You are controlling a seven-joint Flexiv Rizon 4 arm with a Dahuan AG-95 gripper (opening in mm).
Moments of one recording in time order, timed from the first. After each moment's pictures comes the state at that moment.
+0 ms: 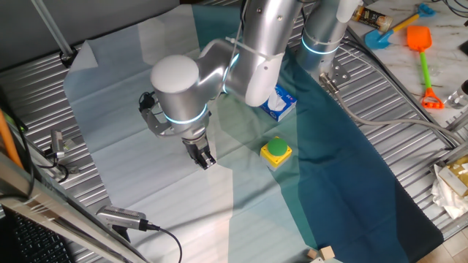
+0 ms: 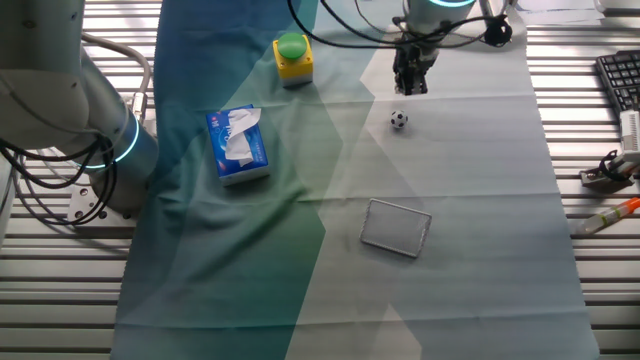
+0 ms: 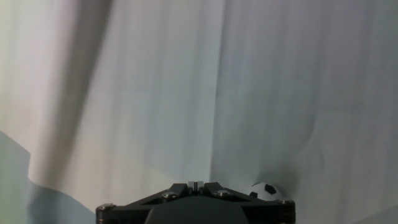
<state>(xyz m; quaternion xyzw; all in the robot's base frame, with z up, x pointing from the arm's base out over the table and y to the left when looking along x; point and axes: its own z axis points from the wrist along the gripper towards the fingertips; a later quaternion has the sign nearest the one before) 0.515 0.166 0.030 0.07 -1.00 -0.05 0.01</state>
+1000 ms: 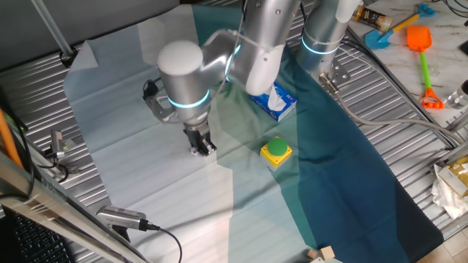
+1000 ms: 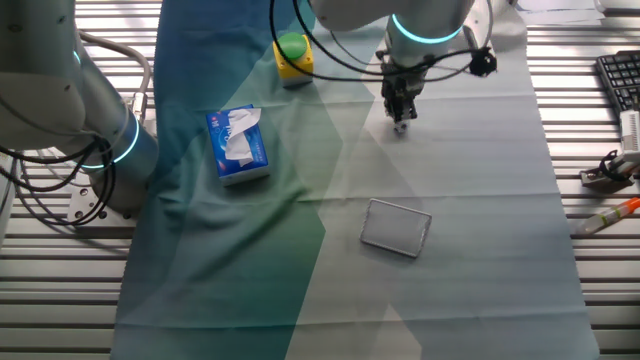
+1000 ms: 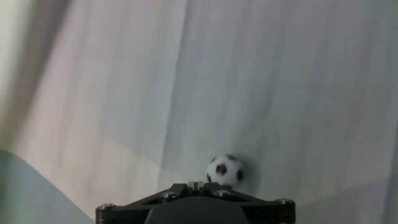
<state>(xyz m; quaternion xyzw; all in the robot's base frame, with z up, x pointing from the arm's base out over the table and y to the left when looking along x) 0.496 0.112 0.026 0.11 -0.99 -0.06 0.00</state>
